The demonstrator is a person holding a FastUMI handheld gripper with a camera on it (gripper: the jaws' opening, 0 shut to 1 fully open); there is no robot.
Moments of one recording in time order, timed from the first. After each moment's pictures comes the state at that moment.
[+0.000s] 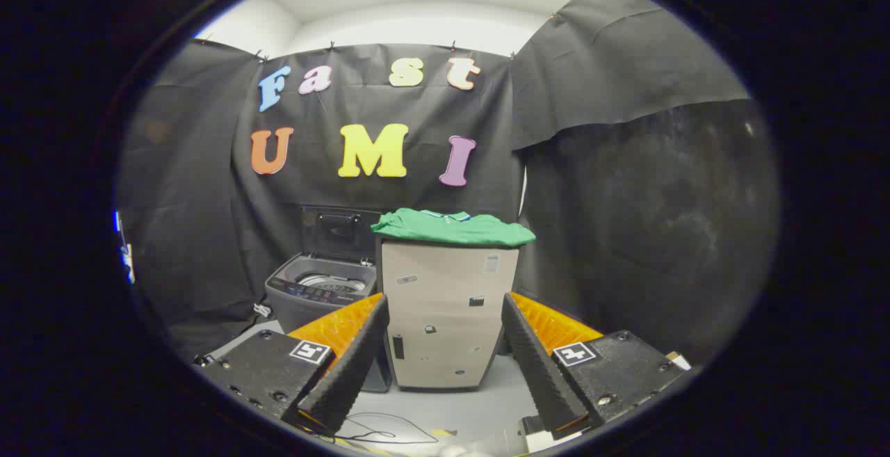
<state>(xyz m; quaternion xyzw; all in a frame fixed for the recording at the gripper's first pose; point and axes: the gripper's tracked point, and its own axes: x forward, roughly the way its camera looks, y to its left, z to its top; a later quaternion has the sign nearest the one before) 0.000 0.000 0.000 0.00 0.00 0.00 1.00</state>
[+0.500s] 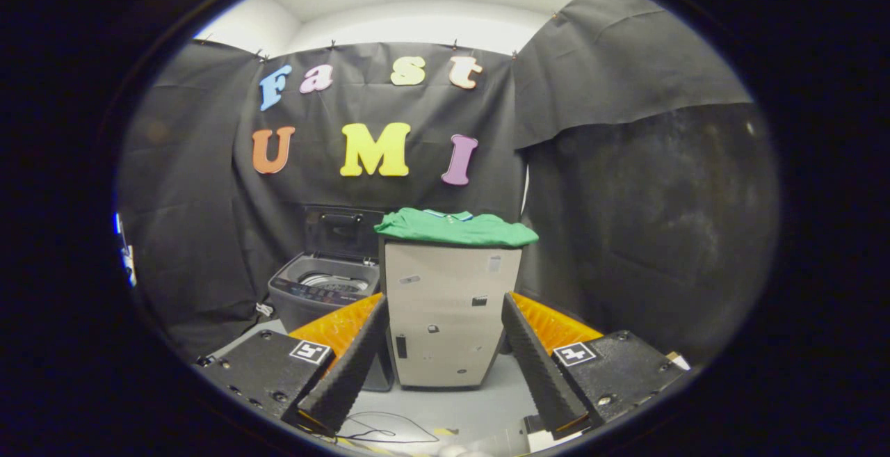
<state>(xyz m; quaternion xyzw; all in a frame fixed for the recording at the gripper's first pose) 0.000 0.007 0.004 0.00 0.00 0.00 1.00</state>
